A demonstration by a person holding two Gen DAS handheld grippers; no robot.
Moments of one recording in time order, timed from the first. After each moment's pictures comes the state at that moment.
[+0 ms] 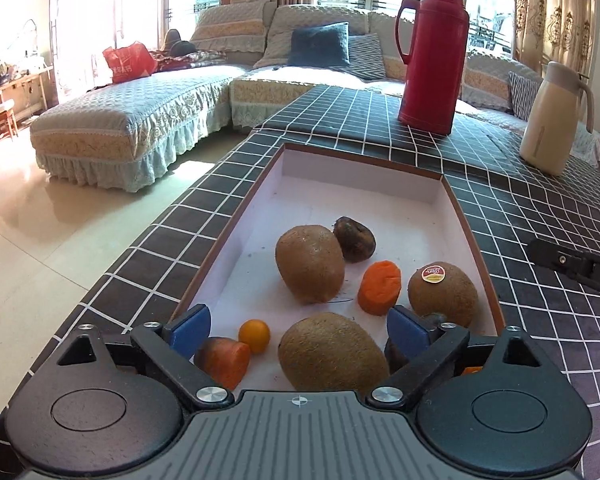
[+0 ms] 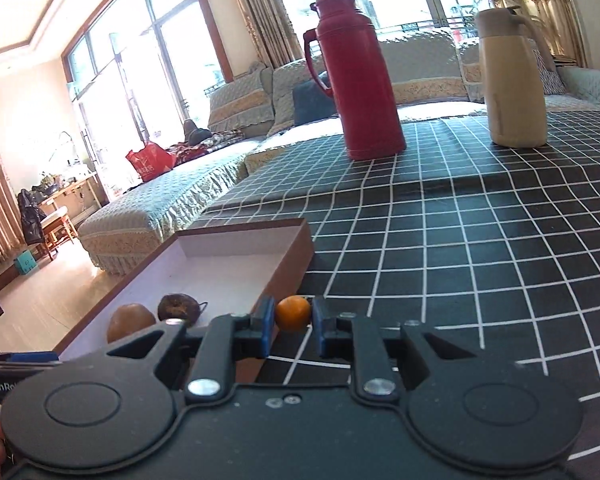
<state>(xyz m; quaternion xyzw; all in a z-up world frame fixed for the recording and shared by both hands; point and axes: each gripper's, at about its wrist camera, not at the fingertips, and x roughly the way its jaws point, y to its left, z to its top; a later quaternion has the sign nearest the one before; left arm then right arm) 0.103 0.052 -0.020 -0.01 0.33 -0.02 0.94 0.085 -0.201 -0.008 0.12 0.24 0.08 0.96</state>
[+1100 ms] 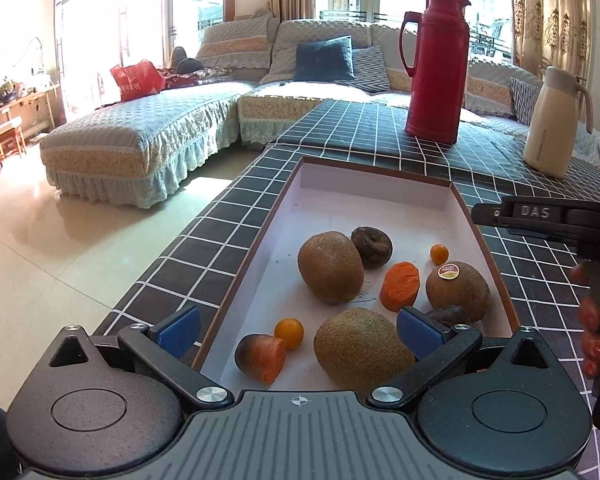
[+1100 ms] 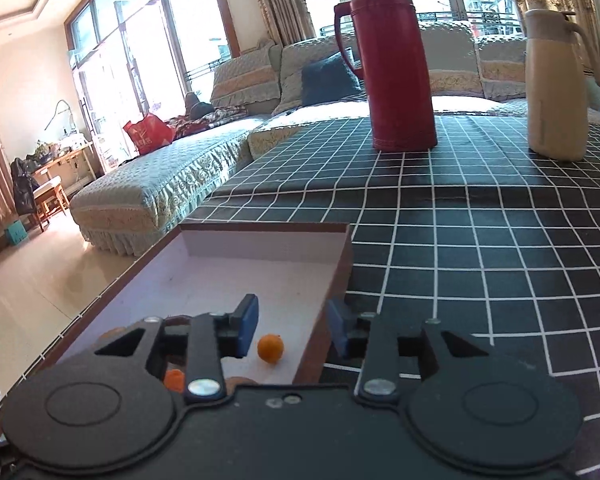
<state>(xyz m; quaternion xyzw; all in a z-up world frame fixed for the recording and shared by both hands) 0.088 0.065 -0.012 0.00 0.31 -0.01 0.95 0.126 -0.167 -0.004 0.10 0.27 0.06 0.96</state>
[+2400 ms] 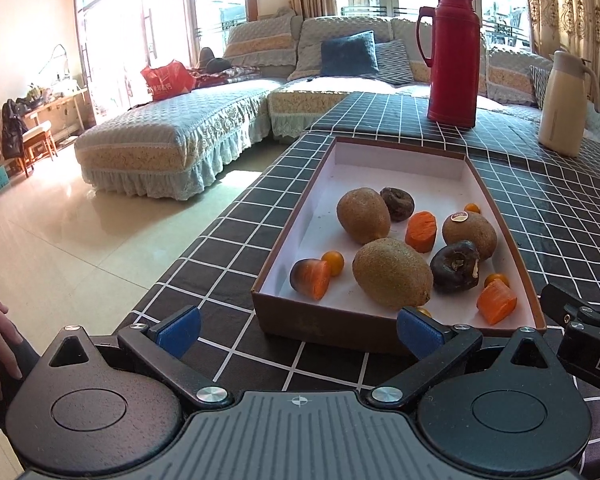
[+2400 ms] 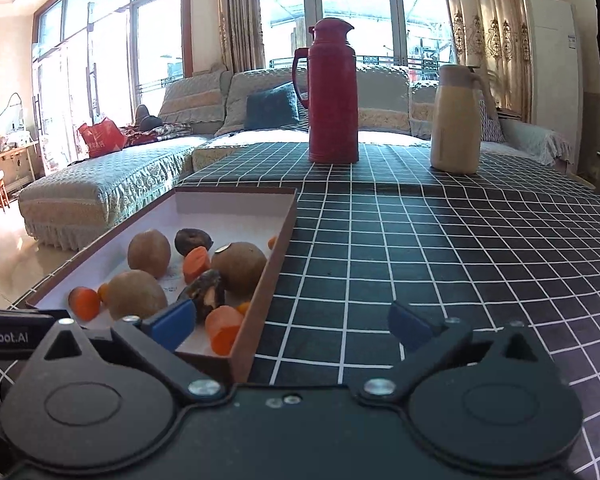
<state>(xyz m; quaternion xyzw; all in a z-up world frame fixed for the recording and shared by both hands) 0.018 0.077 -0.010 0.03 0.32 0.04 0.95 -0.023 -0.117 -0.011 0.03 0.24 -0.06 0.97</state>
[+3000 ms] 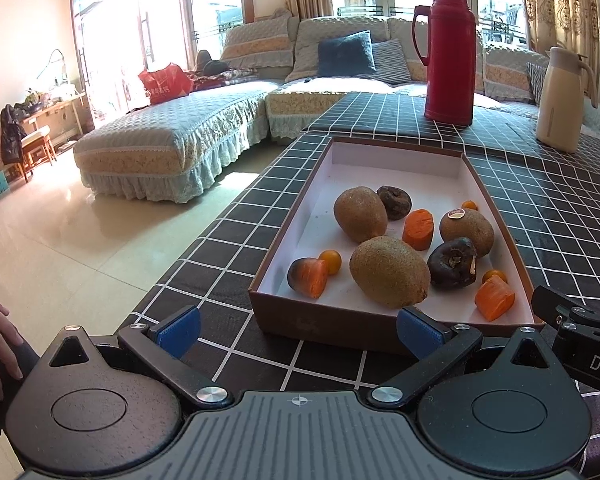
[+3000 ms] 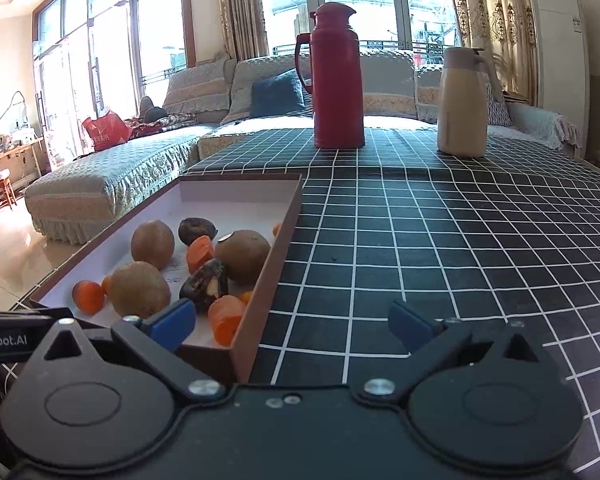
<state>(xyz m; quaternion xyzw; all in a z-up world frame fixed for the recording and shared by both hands) 0.016 0.074 -0.009 0.04 0.32 0.04 0.95 -0.022 -0.117 -0.012 0.04 0.25 -0.04 0.97</state>
